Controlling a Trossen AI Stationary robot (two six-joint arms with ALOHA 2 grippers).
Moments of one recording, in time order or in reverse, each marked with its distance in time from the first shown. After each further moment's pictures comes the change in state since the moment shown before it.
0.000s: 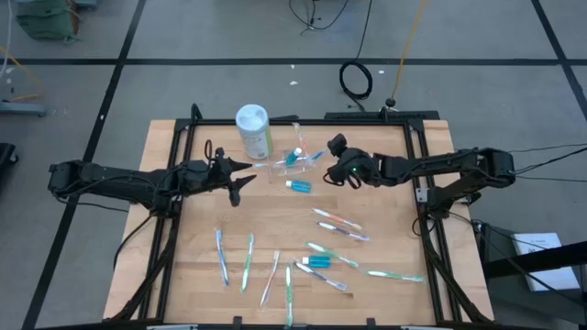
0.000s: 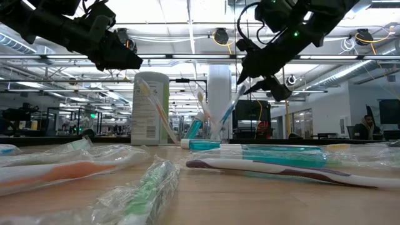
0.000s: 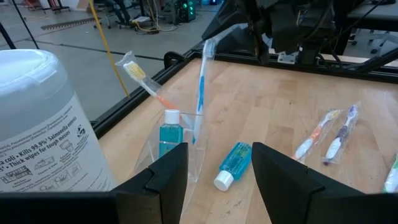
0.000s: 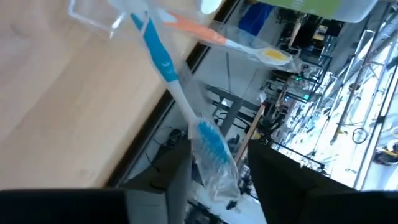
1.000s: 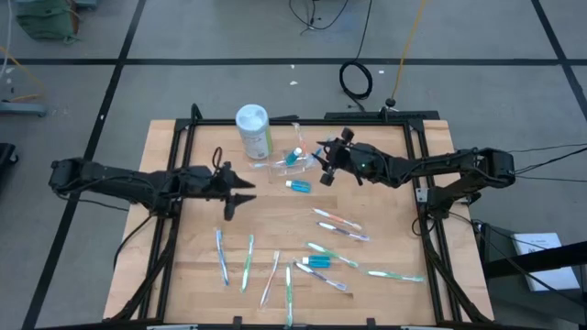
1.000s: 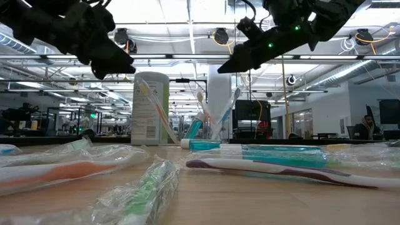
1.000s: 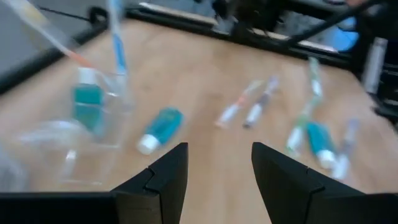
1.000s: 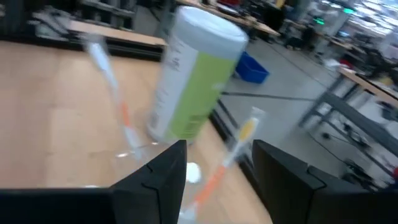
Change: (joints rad) left arm -0.065 0.000 0.000 -0.094 0.228 -0.153; right arm -0.024 0.000 -0.044 0.358 -0.331 1.164
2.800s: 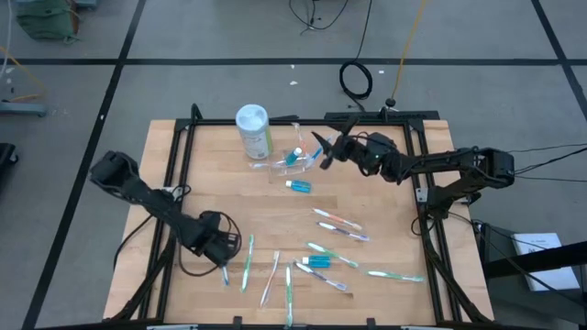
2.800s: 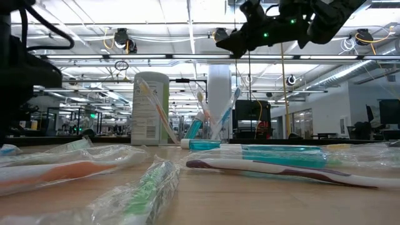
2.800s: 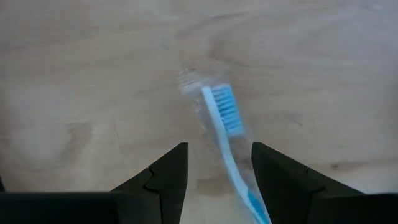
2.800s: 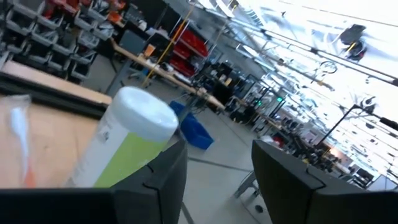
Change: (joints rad) left arm -0.624 0.646 0.400 -1.057 -0.019 -1.852; right arm -0.063 0.000 0.000 0.377 -0.022 -0.359
